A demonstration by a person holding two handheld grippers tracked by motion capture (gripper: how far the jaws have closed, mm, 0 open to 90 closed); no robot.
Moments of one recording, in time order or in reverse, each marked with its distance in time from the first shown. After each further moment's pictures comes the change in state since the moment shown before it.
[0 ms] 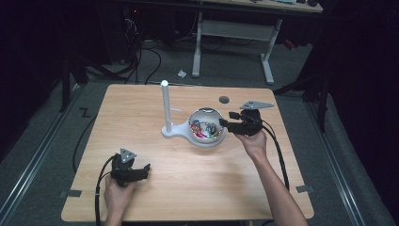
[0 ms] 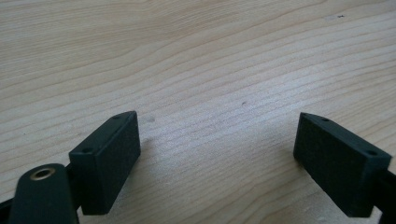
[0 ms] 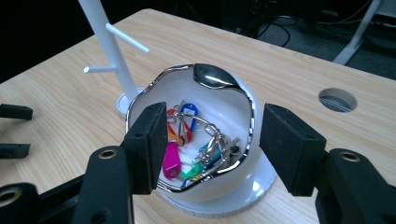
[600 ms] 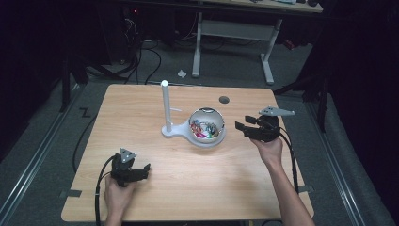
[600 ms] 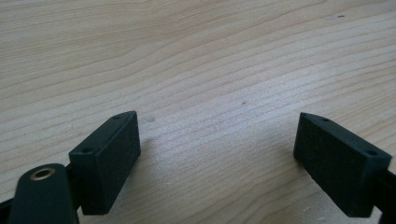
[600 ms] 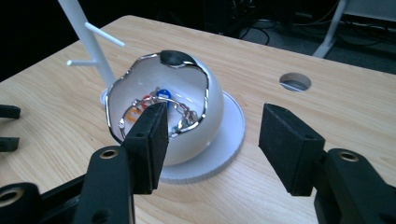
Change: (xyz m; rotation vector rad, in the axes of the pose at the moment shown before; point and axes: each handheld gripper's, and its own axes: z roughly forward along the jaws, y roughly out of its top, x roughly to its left) left arm 0.000 0.000 0.000 0.000 0.000 0.002; right arm -0.020 -0.024 -0.041 -0.035 -0.057 0.047
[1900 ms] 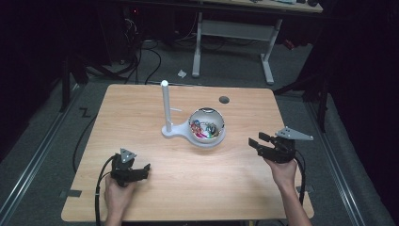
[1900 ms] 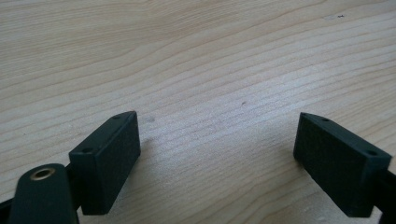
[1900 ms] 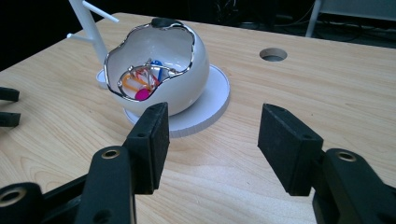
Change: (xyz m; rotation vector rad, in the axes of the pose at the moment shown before) left arm 0.000 0.000 0.000 0.001 -0.001 0.003; right arm 0.003 -0.055 -0.047 -0.042 -0.054 0.036
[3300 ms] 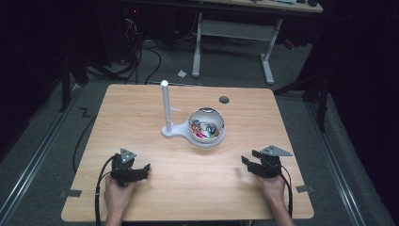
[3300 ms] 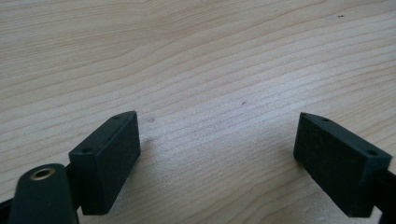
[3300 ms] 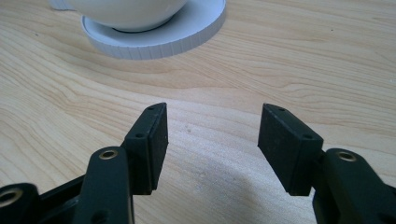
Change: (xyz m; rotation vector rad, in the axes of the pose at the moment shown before) left arm 0.000 0.000 0.000 0.000 0.001 -0.005; right arm 0.009 -0.070 0.037 0.133 -0.089 -0.018
